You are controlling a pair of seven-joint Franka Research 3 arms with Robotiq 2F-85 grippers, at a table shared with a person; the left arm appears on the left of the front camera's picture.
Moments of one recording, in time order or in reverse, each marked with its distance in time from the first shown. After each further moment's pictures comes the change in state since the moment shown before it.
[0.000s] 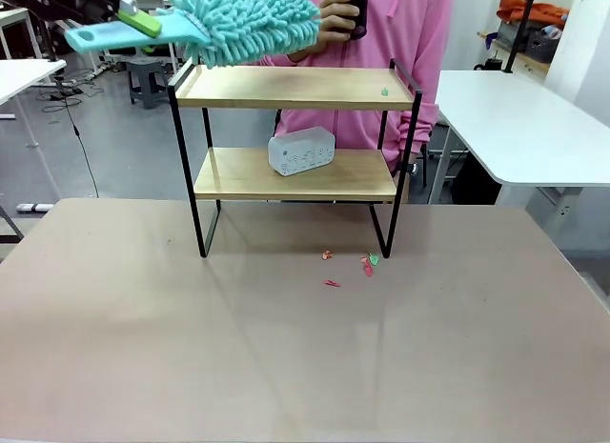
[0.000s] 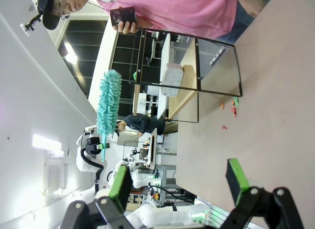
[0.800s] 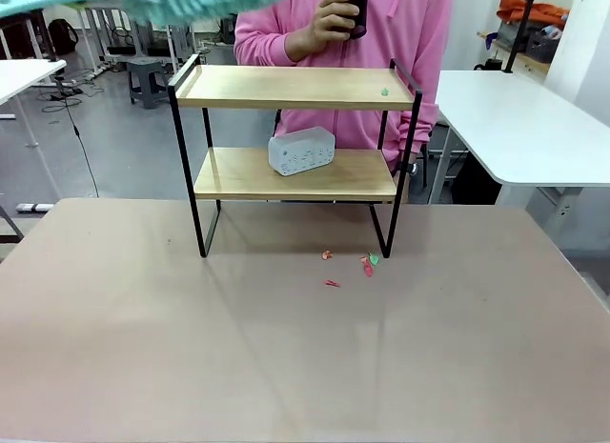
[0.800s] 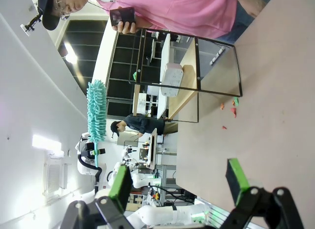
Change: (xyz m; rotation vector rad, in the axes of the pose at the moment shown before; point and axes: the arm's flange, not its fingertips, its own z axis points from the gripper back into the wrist) left arm -0.022 -0.005 0.042 -0.150 0.019 0.007; right arm 0.000 0.000 0.000 0.000 0.000 0.000
